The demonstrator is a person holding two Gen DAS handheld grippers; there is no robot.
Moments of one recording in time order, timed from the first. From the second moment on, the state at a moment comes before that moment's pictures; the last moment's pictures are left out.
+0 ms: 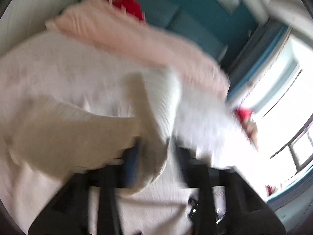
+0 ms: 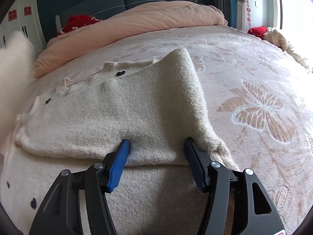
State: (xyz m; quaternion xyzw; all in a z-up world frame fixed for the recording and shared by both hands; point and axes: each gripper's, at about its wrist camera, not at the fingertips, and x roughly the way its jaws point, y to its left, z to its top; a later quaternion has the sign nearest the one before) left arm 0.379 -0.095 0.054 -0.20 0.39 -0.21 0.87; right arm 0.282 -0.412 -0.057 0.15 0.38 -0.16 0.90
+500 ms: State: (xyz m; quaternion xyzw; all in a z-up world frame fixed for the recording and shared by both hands) left arm 0.273 0.040 -0.060 -0.32 0.42 -0.09 0.84; right arm 0.326 -0.396 -0.036 0.33 0.42 -0.02 0.85
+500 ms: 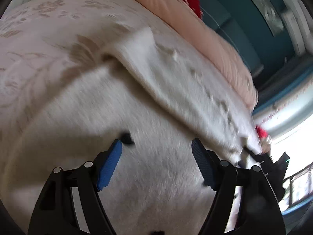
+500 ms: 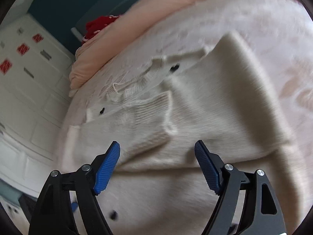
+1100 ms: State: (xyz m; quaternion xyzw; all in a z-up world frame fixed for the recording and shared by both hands) left arm 0.384 0.074 -0.044 -0.42 0.39 -0.05 0.82; right arm 0.359 -0.365 0.129 0.20 0.27 0.02 0.94
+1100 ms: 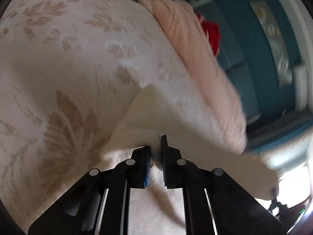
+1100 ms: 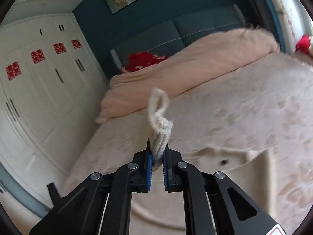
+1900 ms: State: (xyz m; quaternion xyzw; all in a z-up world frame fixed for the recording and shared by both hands) left arm 0.367 0.024 -0.091 -0.25 0.39 -0.05 0.89; right arm 0.322 -0.429 0.012 0.16 0.37 -0.14 0.90
